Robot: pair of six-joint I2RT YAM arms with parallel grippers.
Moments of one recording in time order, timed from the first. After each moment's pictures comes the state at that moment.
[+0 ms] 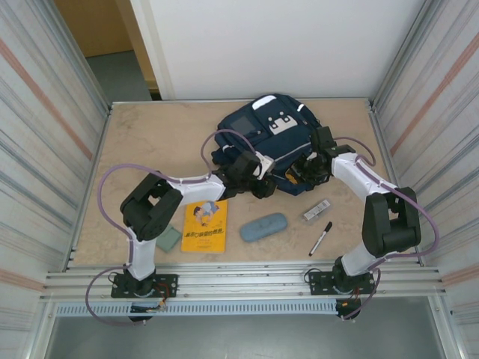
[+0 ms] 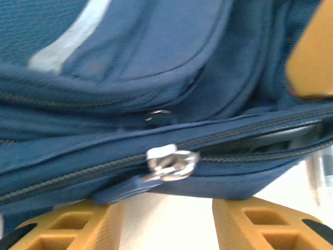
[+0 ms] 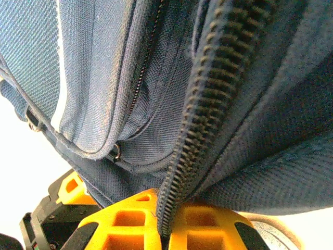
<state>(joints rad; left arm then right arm) -0.82 1.93 1.18 0.02 0.13 -0.20 0.23 1.57 1.09 -0.67 -0.42 0.98</state>
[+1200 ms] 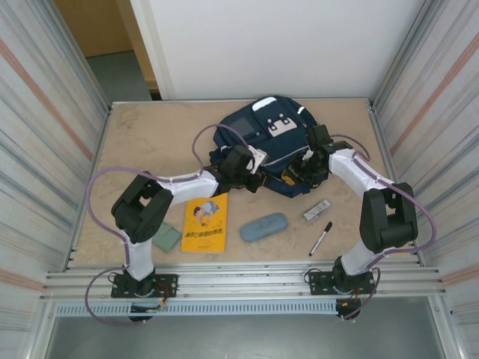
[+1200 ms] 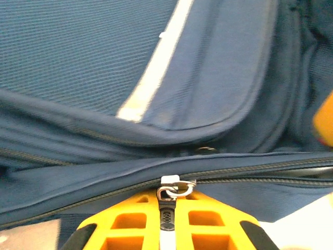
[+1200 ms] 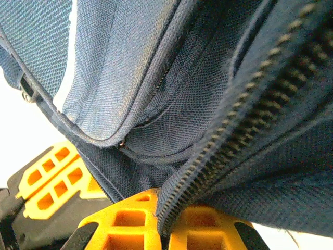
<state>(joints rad) -0.76 1.88 1.18 -0.02 0.13 -0.18 0.24 1.61 1.14 -0.75 -0.49 0.88</state>
